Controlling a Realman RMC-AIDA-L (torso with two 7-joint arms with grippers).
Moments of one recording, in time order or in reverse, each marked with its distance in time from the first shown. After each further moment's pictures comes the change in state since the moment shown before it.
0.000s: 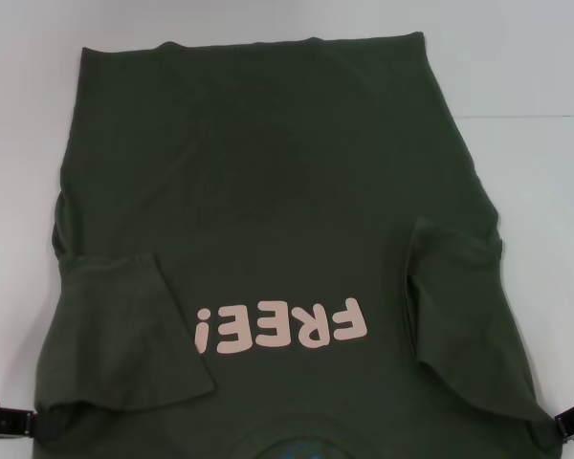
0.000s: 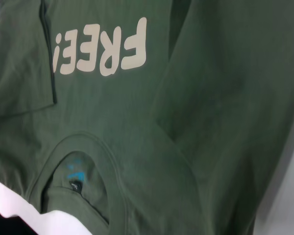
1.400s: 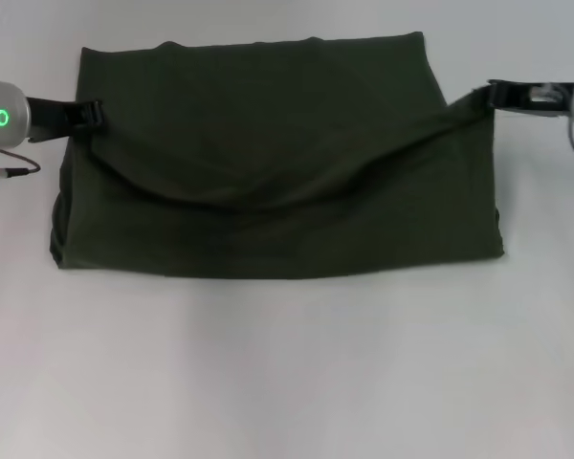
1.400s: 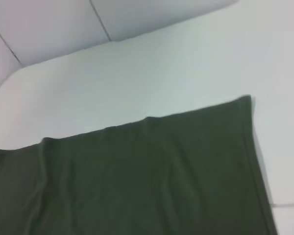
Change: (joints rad) left arm -0.453 0.028 0.348 -0.301 0.013 -1.138 -0.395; right arm 0.291 0.081 -0.027 0.057 0.227 0.979 -0.031
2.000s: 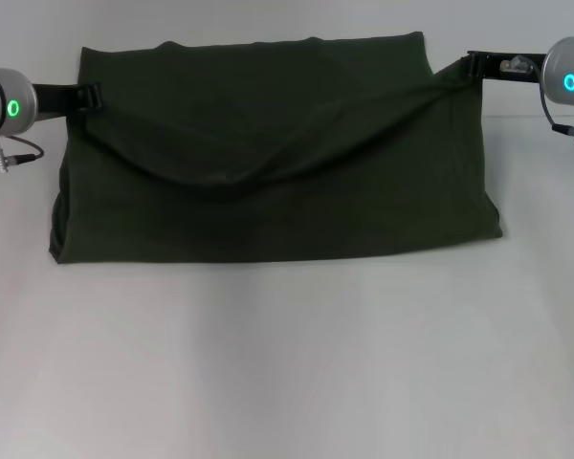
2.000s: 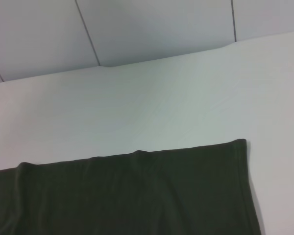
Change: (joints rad) left arm -0.006 -0.026 0.049 -0.006 0.005 -0.163 0.003; right arm 0.084 0.013 -0.081 0.071 -0.003 0.215 0.008
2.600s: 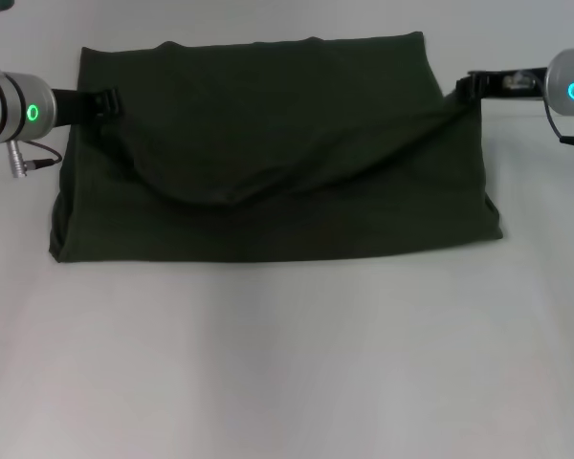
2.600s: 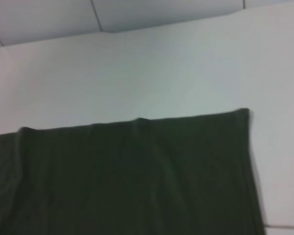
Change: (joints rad) left arm -0.014 -0.011 0.032 -0.023 -0.001 -0.012 -0.036; right arm 0.017 -0.031 -0.020 0.026 -0.105 -0.076 0.097
